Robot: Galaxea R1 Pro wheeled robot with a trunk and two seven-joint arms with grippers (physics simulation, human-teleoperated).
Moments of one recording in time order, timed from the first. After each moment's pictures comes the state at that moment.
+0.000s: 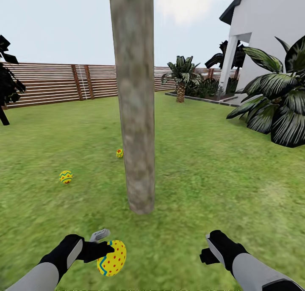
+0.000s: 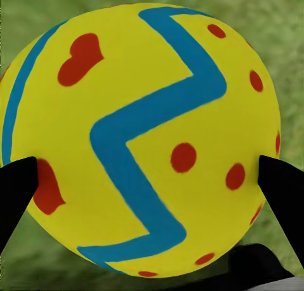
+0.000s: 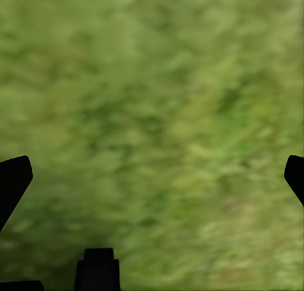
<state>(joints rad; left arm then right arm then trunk) -0.62 0.11 0.06 -0.37 0.15 0.66 -0.39 -0.69 -0.05 0.24 -0.27 -0.10 0.69 -0.07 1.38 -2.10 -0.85</state>
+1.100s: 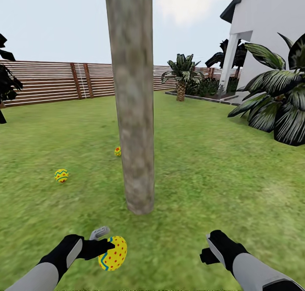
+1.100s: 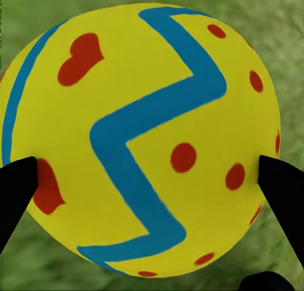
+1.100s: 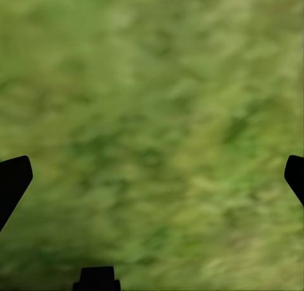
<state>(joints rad) -0.62 0.11 0.06 -0.37 0.20 0.61 -0.39 -0.69 -0.05 0.24 -0.27 -0.10 0.69 -0.07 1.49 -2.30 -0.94</state>
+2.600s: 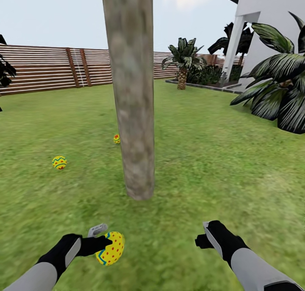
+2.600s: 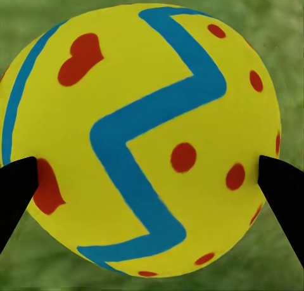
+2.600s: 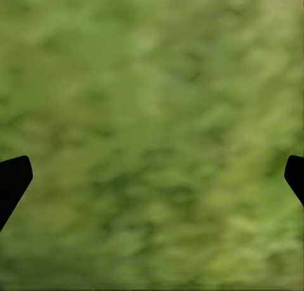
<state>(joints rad) -0.62 0.12 0.07 -0.38 0.20 0.55 -0.35 -0.69 -0.05 0.18 -0.41 -0.09 0.70 -0.07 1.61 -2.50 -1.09</state>
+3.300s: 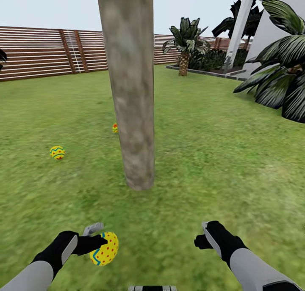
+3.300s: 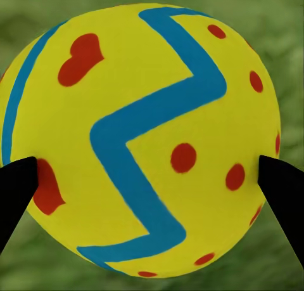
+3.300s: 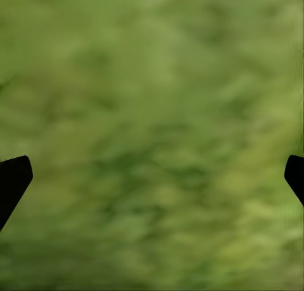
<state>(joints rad) -0.62 0.14 0.07 -0.42 0.20 0.62 -0.31 -0.69 -0.04 0.18 -0.40 -0.09 0.69 -0.07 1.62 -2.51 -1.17</state>
